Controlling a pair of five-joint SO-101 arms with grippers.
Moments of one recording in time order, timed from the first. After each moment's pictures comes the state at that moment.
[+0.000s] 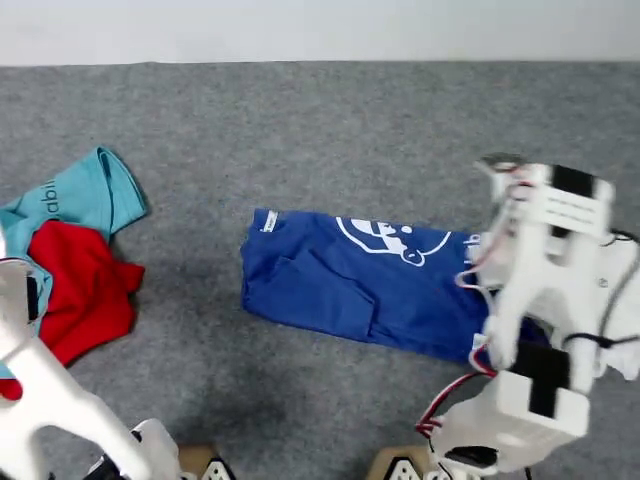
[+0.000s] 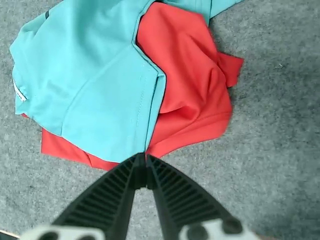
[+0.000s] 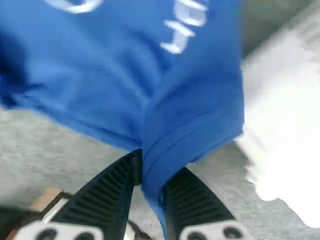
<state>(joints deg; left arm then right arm) -45.4 -29.5 9.8 99.3 -24.6 10.8 5.6 3.2 96.5 27.0</state>
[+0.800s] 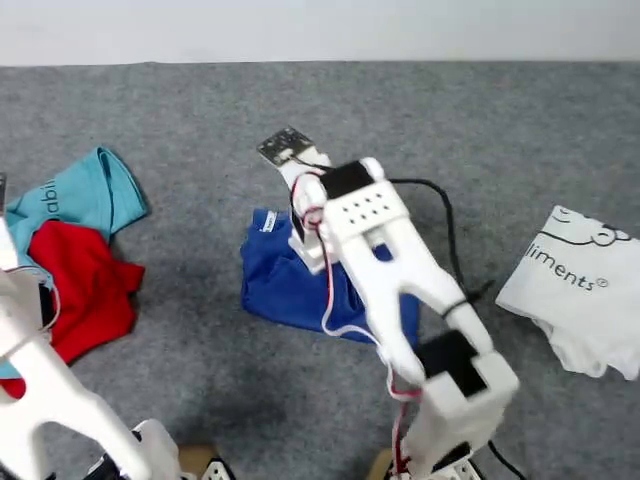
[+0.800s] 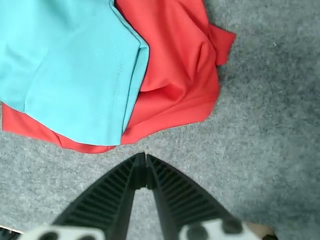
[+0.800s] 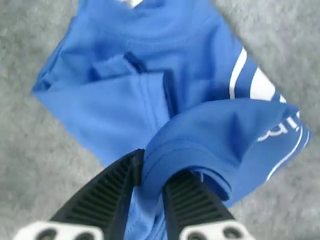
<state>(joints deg) -45.4 -29.5 17.5 99.3 -20.4 -29.4 15.6 -10.1 84.0 10.7</state>
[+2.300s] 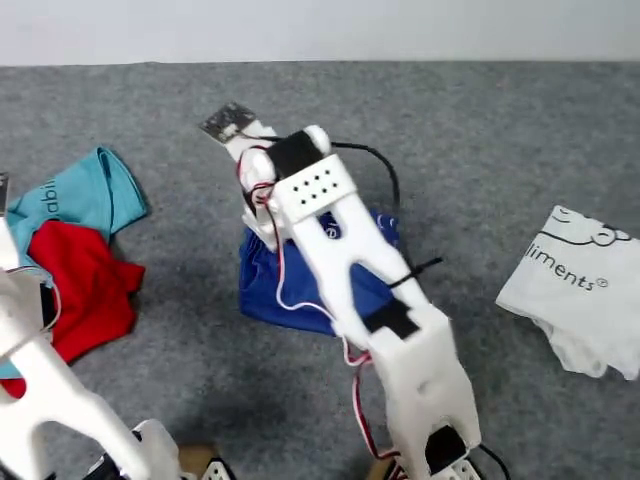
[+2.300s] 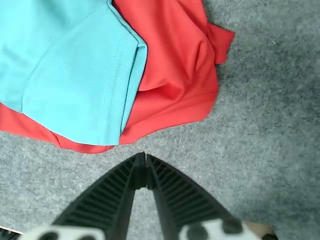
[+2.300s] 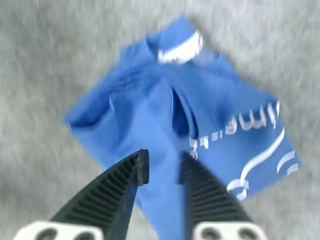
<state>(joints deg) -45.2 -29.5 17.6 99.3 -20.4 -35.0 31.3 -42.0 100.5 12.4</state>
